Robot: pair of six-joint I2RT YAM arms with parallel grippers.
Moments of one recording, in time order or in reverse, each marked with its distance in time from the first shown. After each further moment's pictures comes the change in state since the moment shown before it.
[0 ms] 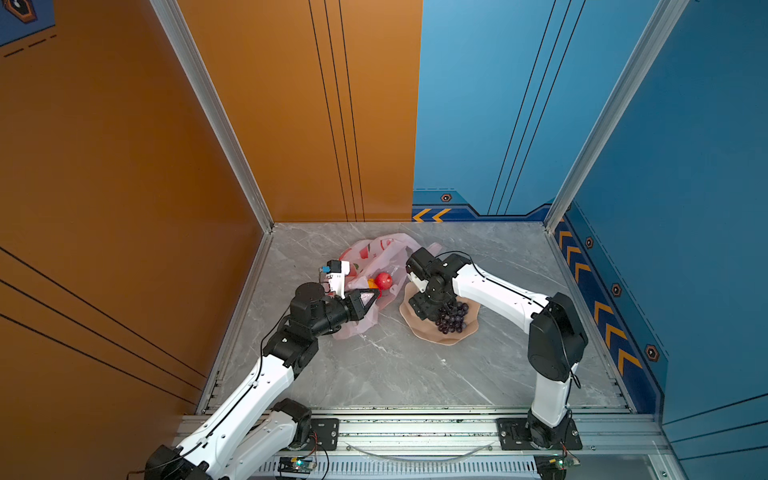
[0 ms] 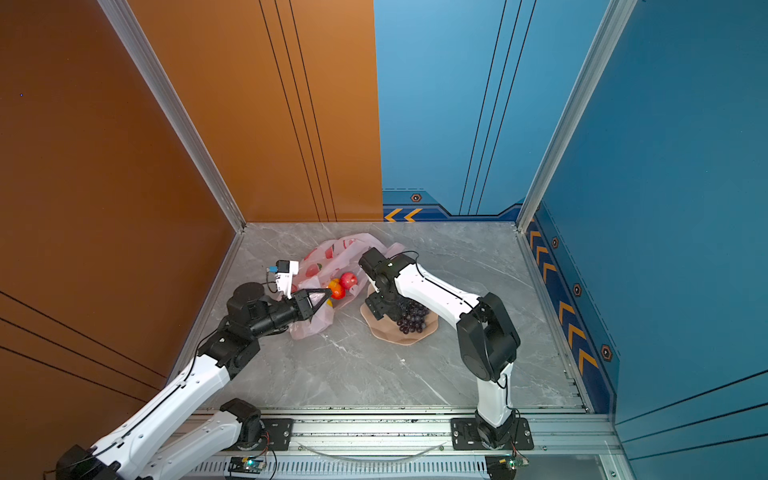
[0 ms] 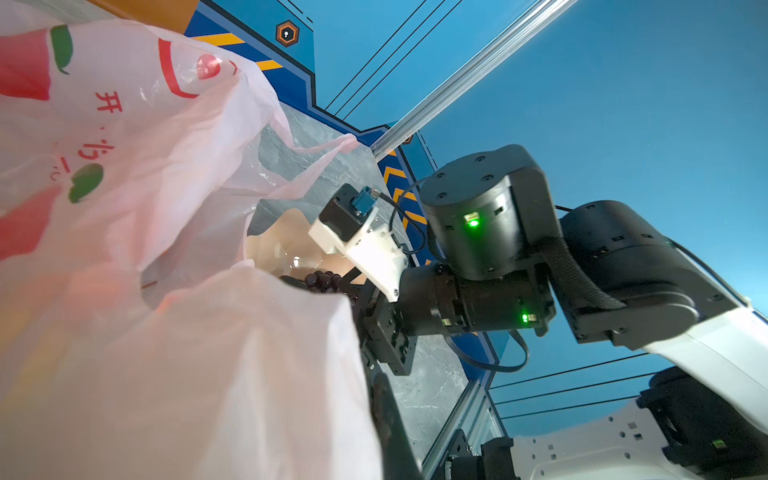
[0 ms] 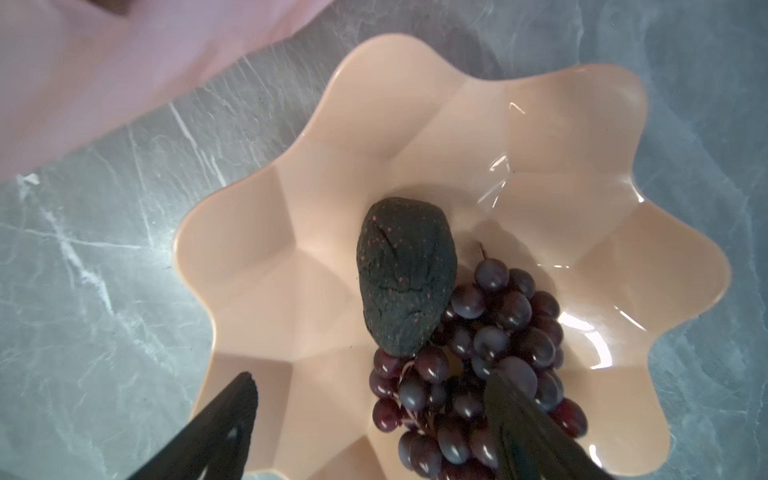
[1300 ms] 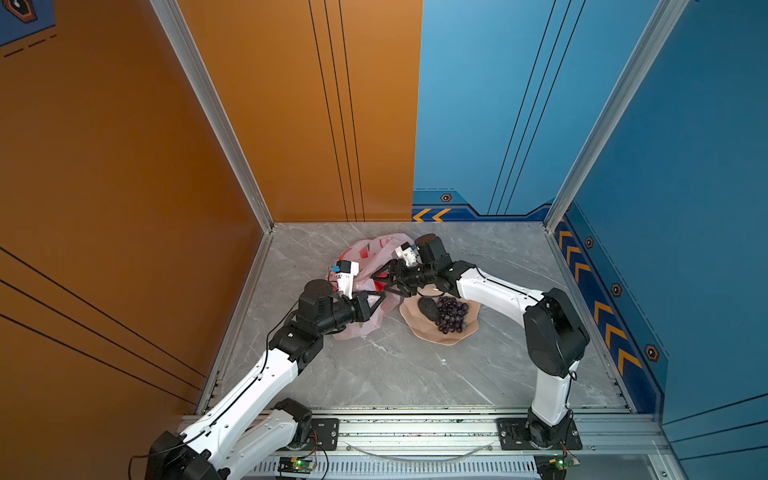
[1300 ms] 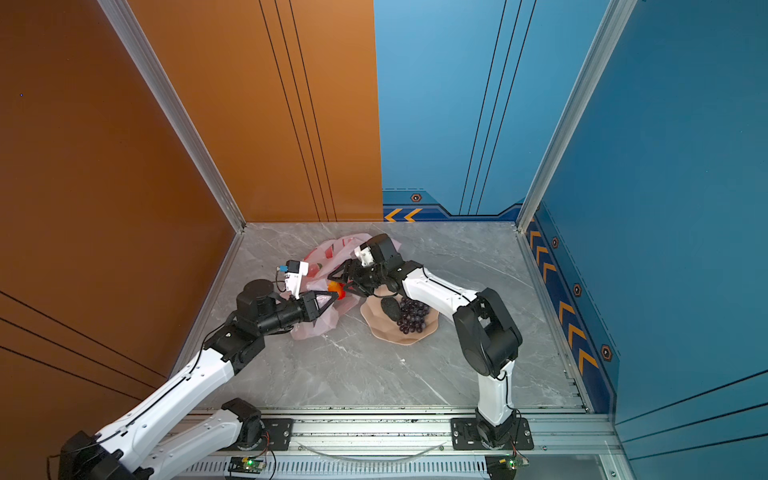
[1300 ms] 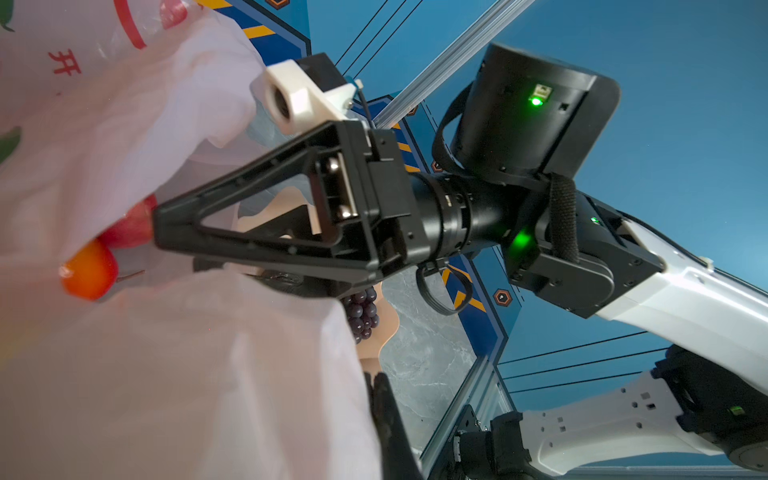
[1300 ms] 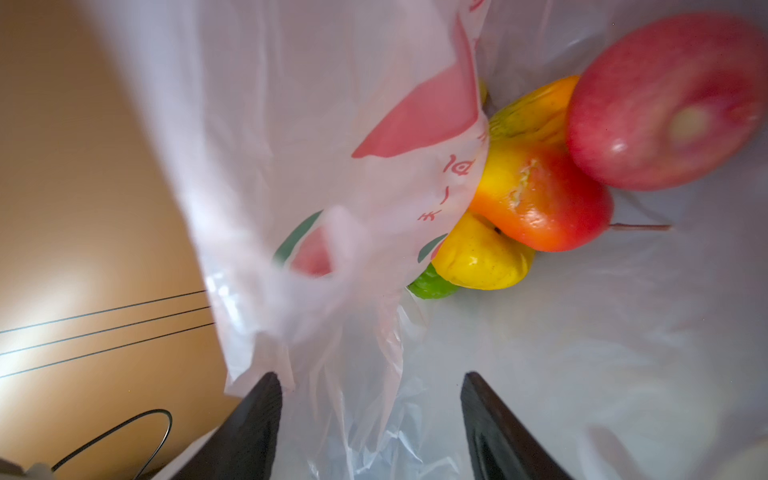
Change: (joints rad) left arm -0.045 0.053 0.032 -0.041 0.000 0.044; right arm -0.076 -0.035 -0.186 0.882 -0.768 0.945
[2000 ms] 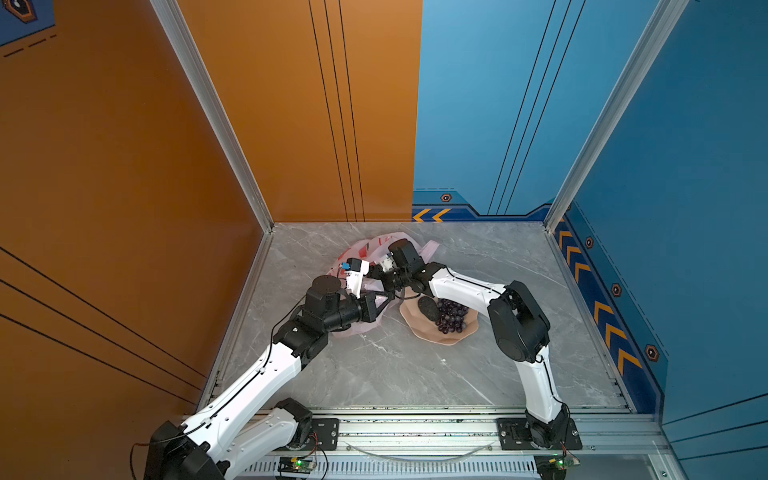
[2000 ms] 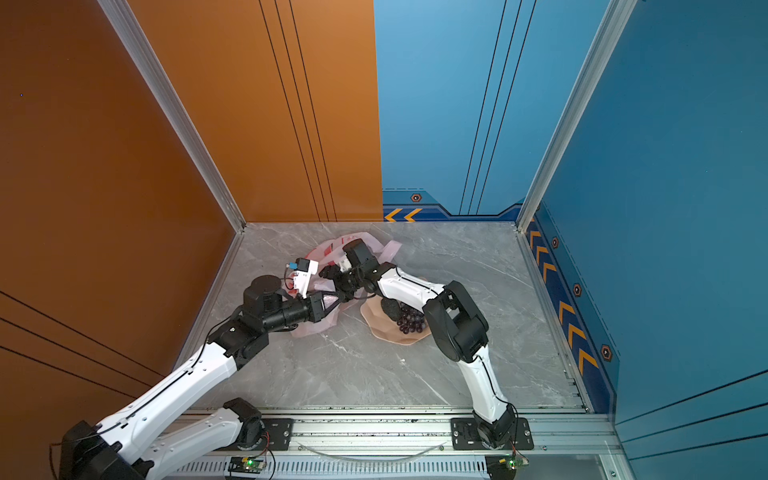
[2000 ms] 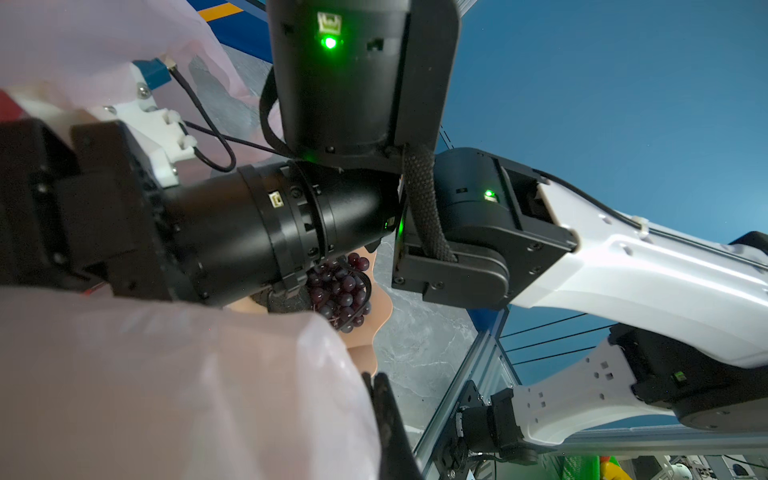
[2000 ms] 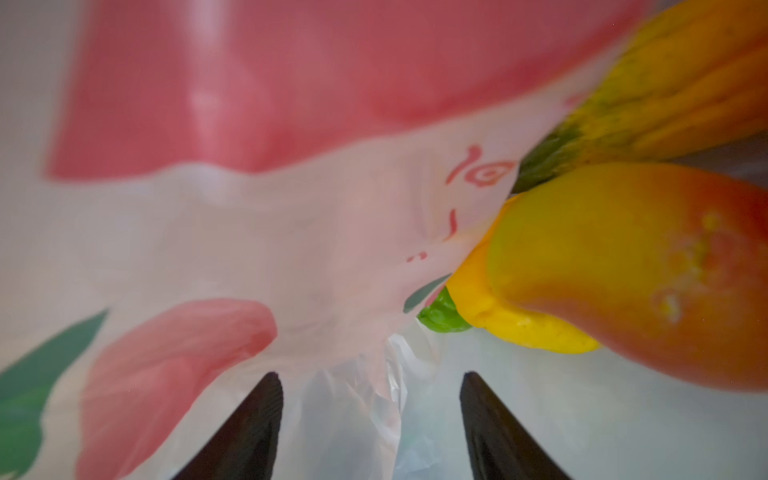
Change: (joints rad) left arm -0.063 0.048 0.065 -0.049 0.004 0.070; right arm 0.085 0.262 0.222 0.023 -0.037 0.083
